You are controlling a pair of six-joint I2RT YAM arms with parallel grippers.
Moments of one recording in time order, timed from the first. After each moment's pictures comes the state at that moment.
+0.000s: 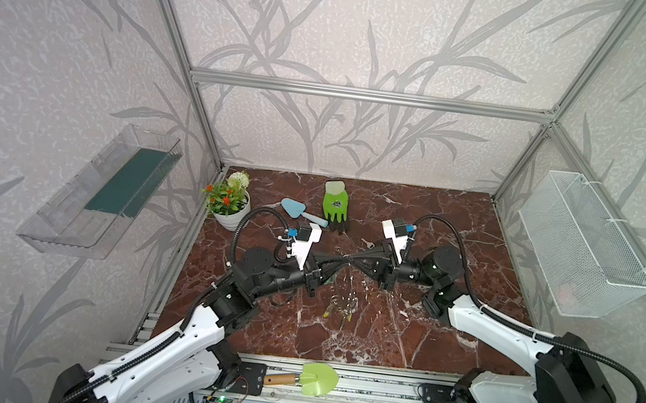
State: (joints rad) left arm -0.67 0.81 0.58 0.26 0.47 -0.46; right arm 0.65 1.32 0.68 0.90 -0.90 0.66
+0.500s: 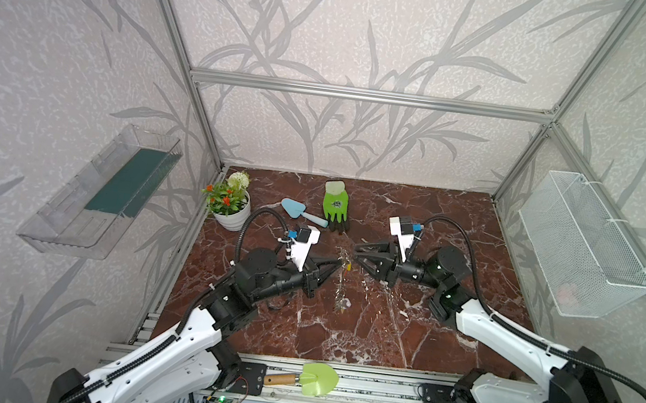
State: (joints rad) left arm -0.67 0.77 0.59 0.08 0.35 -0.49; right arm 0.64 1.20 0.68 0.69 -0.72 0.55
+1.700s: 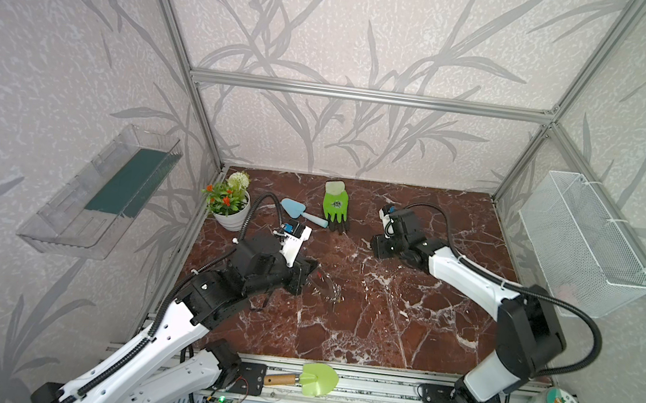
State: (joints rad) left arm -0.65 0.79 0.89 -0.62 0.16 -0.34; right arm 0.56 1.72 1.20 -0.35 0.04 0.21
